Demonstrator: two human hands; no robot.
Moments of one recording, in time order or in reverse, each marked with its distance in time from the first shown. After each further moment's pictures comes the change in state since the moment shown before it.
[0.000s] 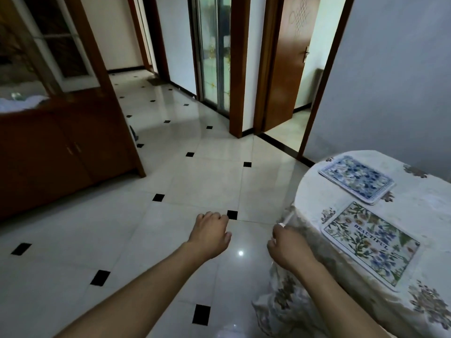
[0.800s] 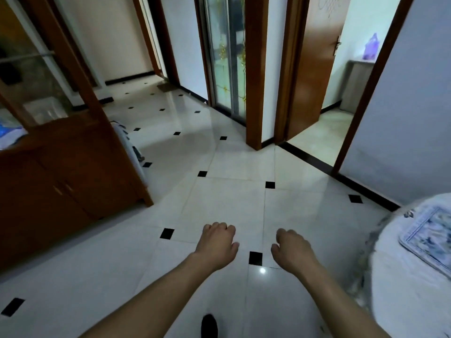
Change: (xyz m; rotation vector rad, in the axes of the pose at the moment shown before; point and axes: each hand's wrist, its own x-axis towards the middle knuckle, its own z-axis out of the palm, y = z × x) left_hand 0.386 -0.187 0.021 0.000 -0.112 -0.023; right_hand 0.450 -0.045 0.030 0.038 -0.118 0.017
